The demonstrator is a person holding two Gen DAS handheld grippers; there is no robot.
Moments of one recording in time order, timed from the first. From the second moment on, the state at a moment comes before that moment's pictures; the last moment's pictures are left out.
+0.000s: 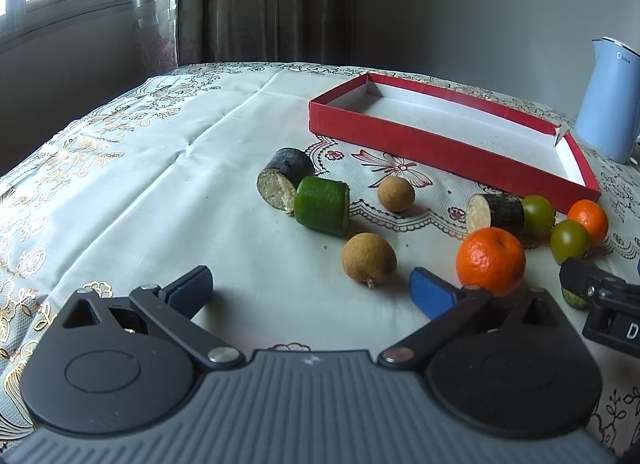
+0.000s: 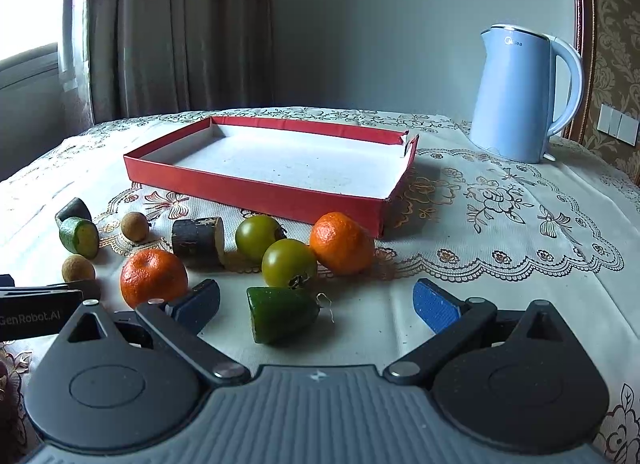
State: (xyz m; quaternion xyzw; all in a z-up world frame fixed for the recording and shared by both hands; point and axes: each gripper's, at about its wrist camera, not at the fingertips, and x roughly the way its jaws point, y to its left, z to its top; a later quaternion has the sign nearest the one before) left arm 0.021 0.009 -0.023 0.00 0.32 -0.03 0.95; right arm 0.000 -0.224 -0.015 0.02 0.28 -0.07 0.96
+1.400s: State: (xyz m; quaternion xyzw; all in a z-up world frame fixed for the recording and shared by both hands) left arm 0.019 0.019 -0.022 -0.02 0.31 -0.02 0.95; right arm -0.006 -0.223 -0.012 0.02 0.26 -0.06 0.96
